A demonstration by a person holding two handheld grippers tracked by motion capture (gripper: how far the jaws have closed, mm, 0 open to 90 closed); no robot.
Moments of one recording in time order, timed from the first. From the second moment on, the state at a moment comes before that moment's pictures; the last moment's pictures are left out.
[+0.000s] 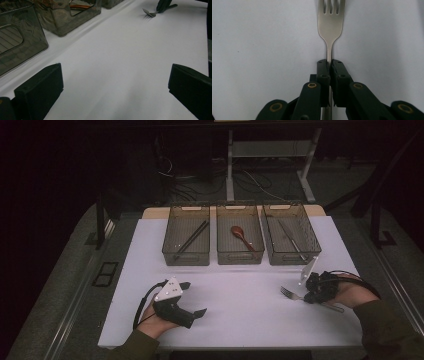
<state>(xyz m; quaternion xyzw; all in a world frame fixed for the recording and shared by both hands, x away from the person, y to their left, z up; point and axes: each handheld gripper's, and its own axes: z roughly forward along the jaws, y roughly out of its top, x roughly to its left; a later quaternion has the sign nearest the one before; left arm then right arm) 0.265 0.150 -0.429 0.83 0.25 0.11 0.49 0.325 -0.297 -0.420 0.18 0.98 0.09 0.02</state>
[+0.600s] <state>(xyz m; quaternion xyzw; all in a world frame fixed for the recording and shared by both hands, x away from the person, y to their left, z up) 0.267 0.151 -0.430 0.83 0.25 0.11 0.49 0.320 -0.322 -0.410 0.26 0.94 0.23 0.05</state>
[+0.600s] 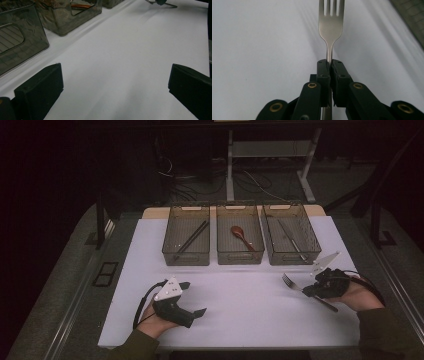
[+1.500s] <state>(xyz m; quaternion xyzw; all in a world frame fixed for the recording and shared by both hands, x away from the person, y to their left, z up) 0.266 0.152 -0.429 0.83 0.25 0.11 0.49 0.316 -0.335 -0.385 0.36 0.85 0.38 0.12</state>
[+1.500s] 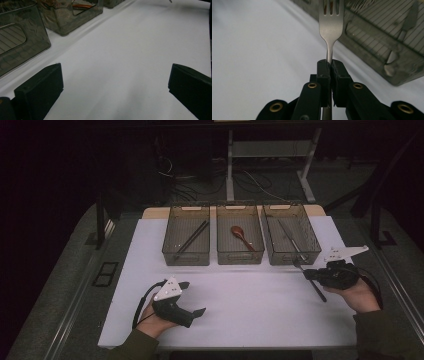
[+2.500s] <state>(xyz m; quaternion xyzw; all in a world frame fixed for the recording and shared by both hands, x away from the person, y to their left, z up) 0.273 0.154 -0.433 0.83 0.28 0.13 0.47 0.360 -0.331 -0.339 0.41 0.78 0.43 0.19</state>
